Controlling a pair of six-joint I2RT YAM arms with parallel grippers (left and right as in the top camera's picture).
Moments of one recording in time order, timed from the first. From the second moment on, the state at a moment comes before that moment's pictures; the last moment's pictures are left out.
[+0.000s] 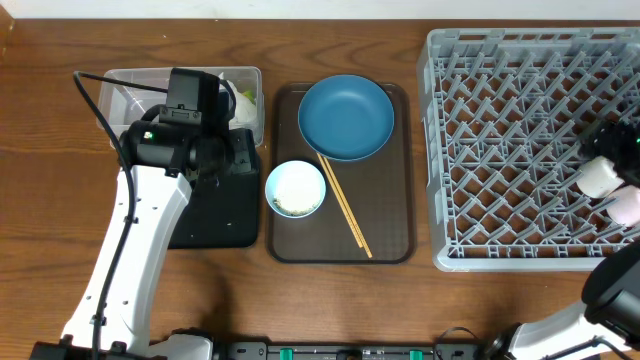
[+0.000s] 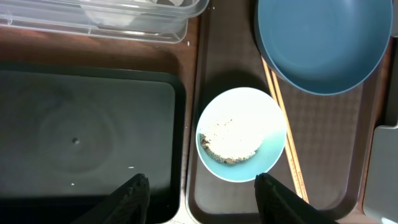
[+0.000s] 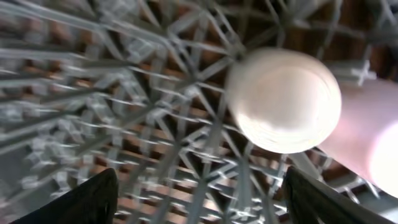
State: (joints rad) left arm -0.14 1.43 1.35 -1.08 0.12 -0.29; right arm -0.58 1.81 1.61 -1.09 -0.20 0.04
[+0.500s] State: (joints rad) left arm -0.14 1.43 1.35 -1.14 0.12 -0.29; right arm -0.12 1.61 1.64 -0.93 -0.42 0.02
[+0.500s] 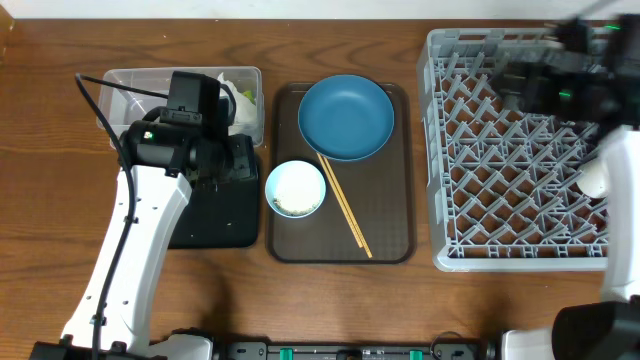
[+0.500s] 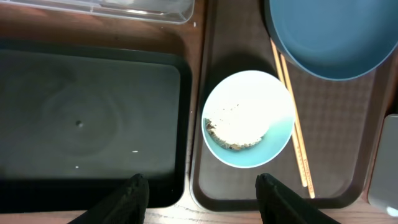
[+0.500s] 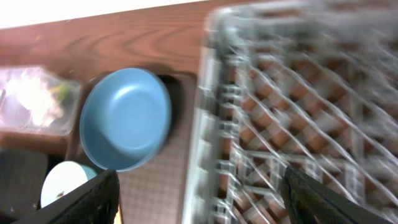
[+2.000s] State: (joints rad) left arm -0.14 1.44 1.35 -1.15 0.10 -0.29; right arm 0.36 2.18 1.64 -0.65 0.02 0.41
